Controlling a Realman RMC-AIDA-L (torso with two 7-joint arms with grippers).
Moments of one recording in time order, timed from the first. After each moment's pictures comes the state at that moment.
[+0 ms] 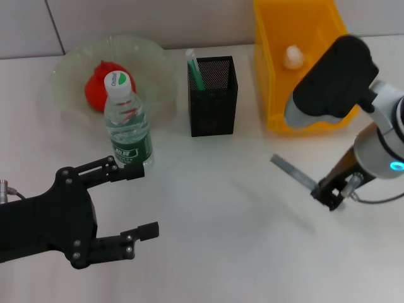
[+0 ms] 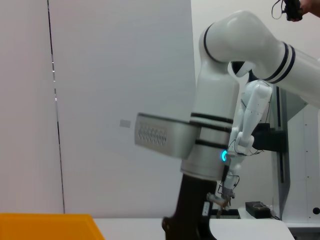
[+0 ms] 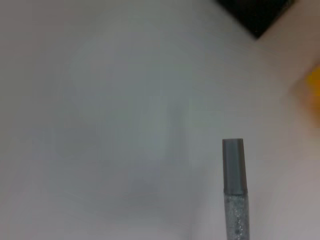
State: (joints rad) left arm -0.18 -2.06 1.16 0.95 1.48 1.78 -1.11; right arm 0.42 2.08 -1.70 -1.75 -2.81 -1.70 2.83
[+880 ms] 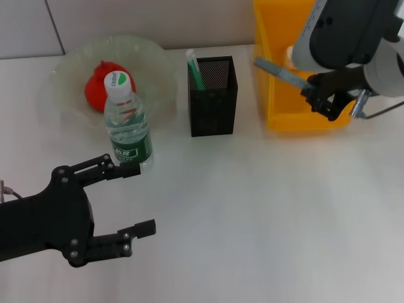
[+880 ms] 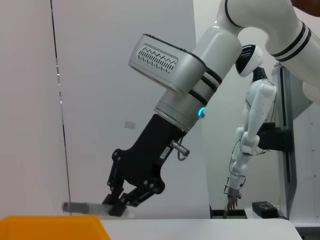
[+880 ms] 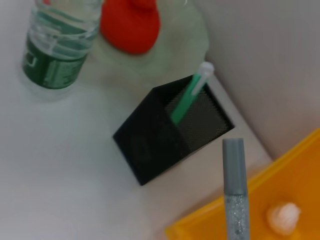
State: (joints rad) left arm -0.18 -2.07 1.14 0.94 1.48 1.78 -1.09; right arm 0.42 2.08 -1.65 -1.98 -2.92 -1.56 2.55
